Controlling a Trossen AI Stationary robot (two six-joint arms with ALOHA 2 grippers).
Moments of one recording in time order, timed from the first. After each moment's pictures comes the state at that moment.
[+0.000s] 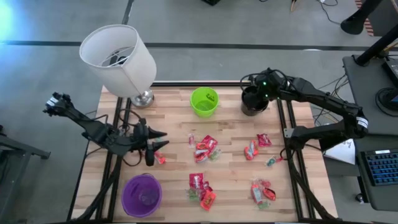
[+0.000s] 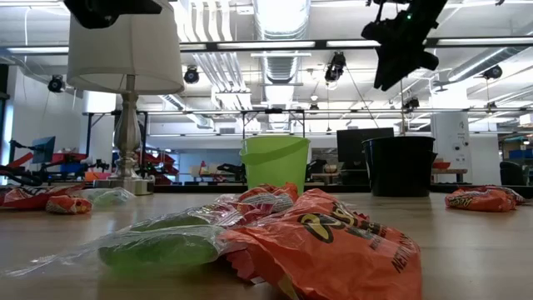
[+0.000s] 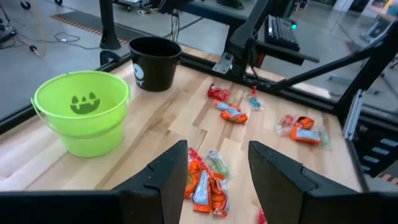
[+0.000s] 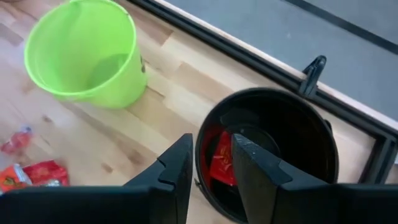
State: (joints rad) left arm -0.55 0.93 0.76 -0.28 -0.78 -0.54; right arm -0.51 1.15 1.16 -0.94 0.20 0.39
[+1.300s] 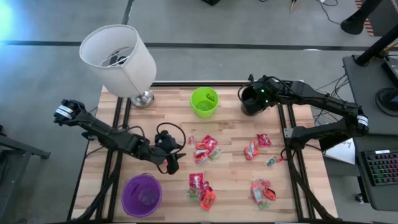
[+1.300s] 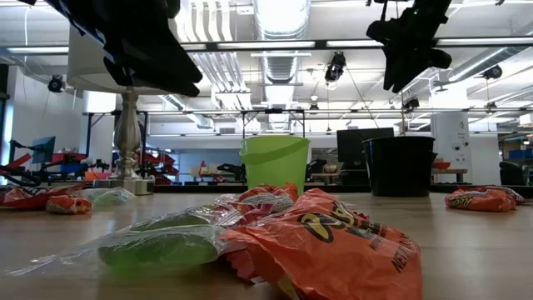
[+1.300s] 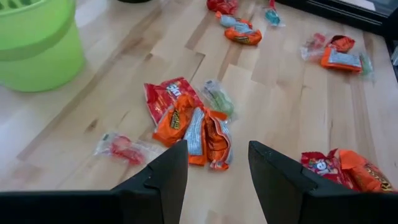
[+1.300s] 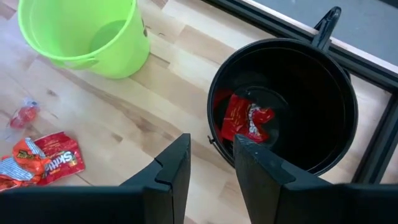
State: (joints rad) left arm -0.41 1.34 0.76 -0.12 -0.52 -0.62; right arm -0.42 1.15 1.16 -1.05 0.20 0.55
